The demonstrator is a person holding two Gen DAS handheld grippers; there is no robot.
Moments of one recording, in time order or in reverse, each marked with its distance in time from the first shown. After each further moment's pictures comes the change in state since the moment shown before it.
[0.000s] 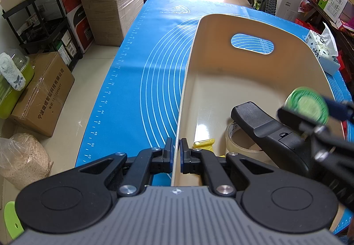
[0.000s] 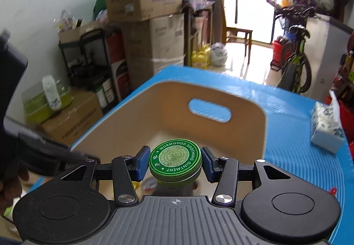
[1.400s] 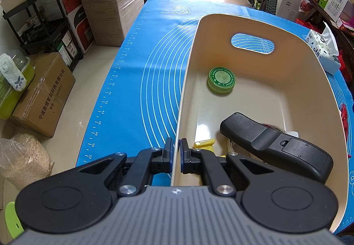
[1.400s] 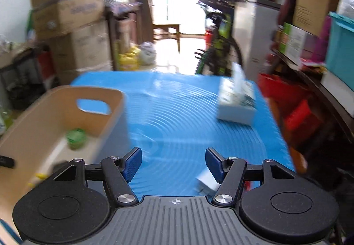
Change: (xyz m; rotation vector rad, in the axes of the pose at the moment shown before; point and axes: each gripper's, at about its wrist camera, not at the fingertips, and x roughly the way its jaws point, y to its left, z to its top) left arm 0.000 -0.001 0.001 0.004 -0.001 0.005; right arm -0.046 -0.136 -0.041 0.210 -0.016 -0.317
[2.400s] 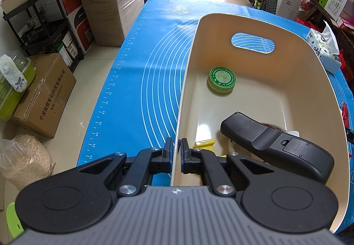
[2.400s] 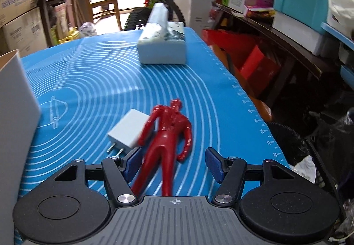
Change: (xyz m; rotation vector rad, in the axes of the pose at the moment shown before) left arm 0.000 -0.001 0.000 0.005 0.000 0.007; right arm 0.068 -0.068 -0.065 0.199 0.128 -0.228
